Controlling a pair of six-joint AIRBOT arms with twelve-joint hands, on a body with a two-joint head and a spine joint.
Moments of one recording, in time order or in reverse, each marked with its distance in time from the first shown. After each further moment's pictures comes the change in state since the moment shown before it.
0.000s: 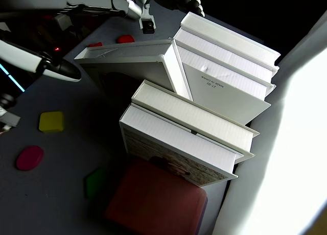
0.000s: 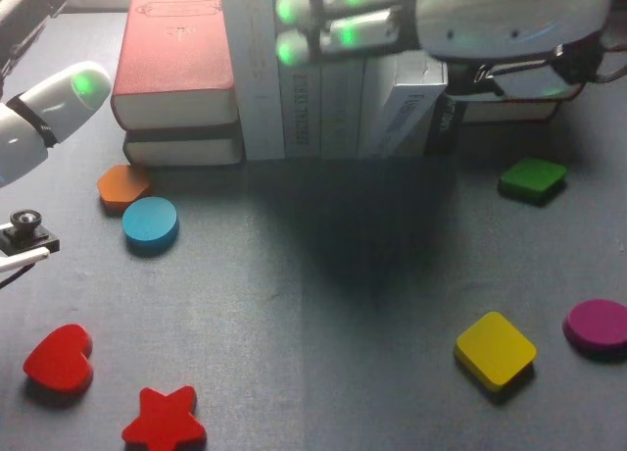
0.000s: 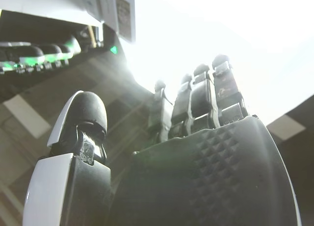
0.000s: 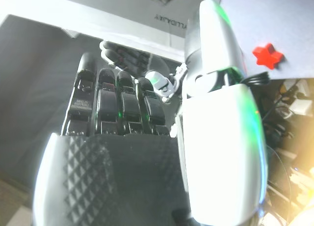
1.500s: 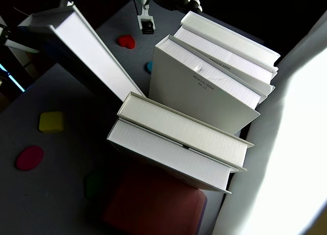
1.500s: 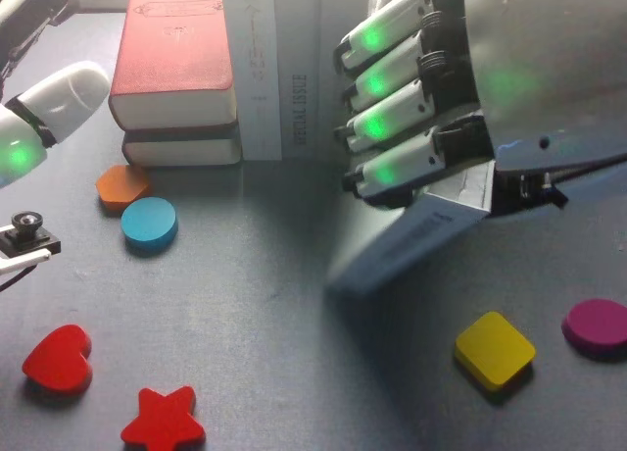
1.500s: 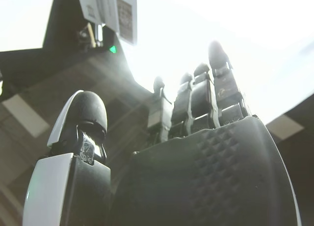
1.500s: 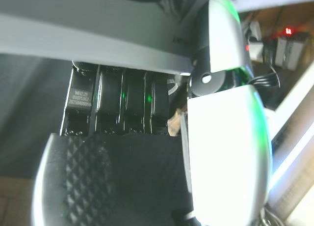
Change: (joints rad) left arm 0.004 -0.006 0.001 -0.009 -0.008 0.000; right arm 0.085 0.126 -0.120 0.056 0.418 0.054
